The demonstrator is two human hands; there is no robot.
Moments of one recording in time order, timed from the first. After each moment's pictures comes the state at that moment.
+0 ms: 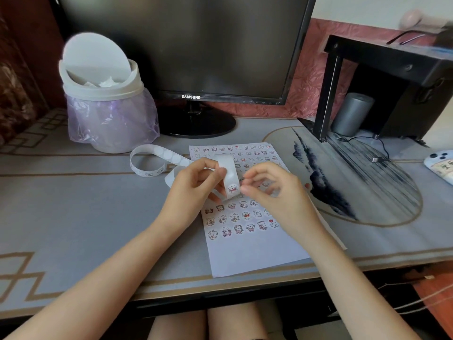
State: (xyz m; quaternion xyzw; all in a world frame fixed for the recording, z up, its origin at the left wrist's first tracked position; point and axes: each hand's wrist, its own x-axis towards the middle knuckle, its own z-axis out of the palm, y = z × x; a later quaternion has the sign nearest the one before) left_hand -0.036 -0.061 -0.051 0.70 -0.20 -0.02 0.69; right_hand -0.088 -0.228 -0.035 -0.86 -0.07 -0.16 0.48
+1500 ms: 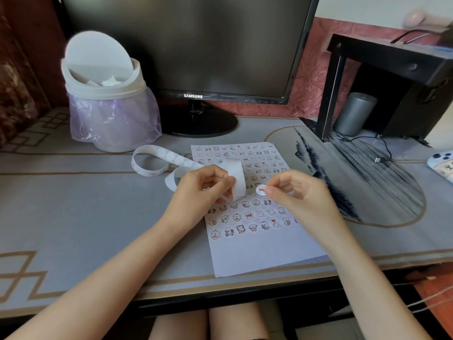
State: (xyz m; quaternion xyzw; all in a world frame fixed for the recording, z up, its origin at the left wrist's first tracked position) left_hand -0.034 -0.062 -0.055 0.73 -0.20 -0.04 0.65; right_hand -0.100 -0.250 -0.034 -0.83 -0.01 -0.15 0.53
